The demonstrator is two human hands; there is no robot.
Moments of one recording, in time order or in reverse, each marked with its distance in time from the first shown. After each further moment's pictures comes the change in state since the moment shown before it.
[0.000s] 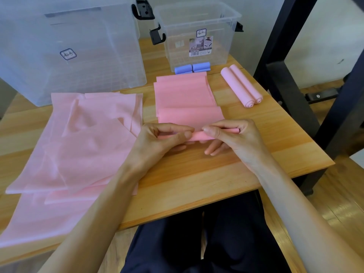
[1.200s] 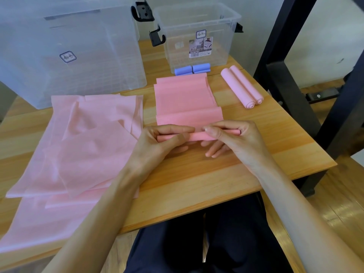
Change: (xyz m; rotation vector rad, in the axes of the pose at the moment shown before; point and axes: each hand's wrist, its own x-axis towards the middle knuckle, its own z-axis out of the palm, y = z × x) left_hand -0.001 -0.001 0.000 -0.027 0.008 0.007; right_hand -0.001 -0.002 0.002 -0.012 0.017 0.016
